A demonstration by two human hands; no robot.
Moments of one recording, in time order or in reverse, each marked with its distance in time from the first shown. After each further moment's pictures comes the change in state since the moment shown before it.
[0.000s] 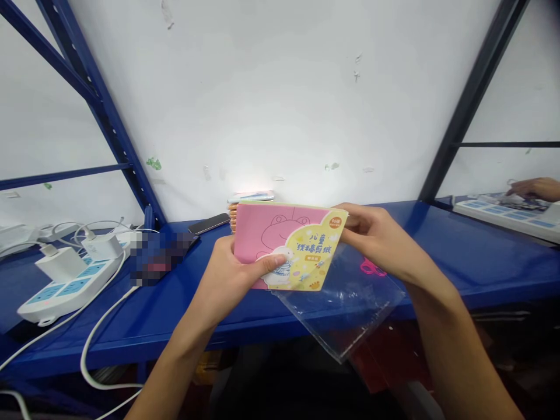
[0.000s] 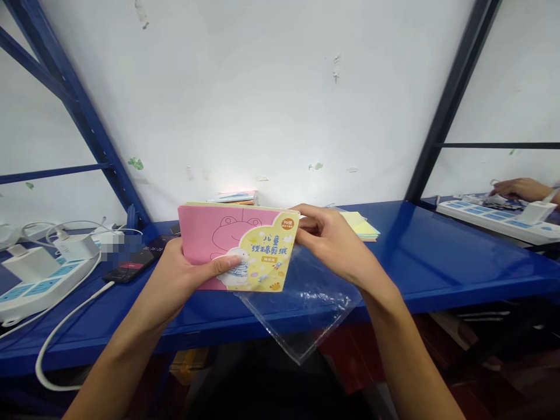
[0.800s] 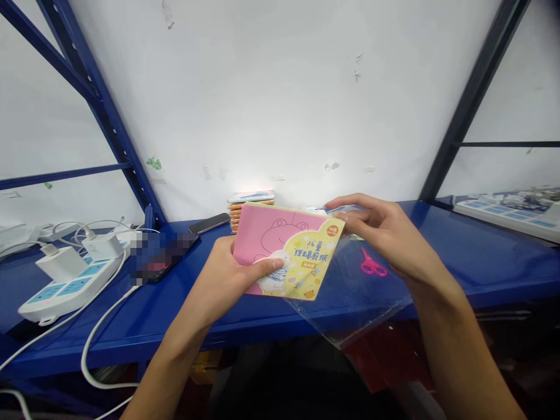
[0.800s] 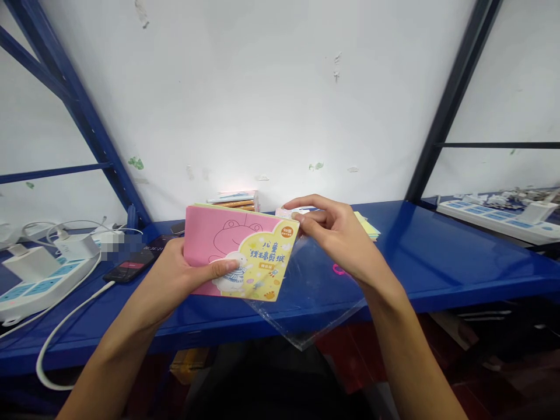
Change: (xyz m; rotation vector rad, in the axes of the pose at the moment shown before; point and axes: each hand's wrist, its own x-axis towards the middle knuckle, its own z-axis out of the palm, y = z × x) left_hand 0.001 0.000 -0.009 0.048 -0.080 -0.102; right_hand -0.004 -0.007 -0.003 -0.039 0.186 0.047
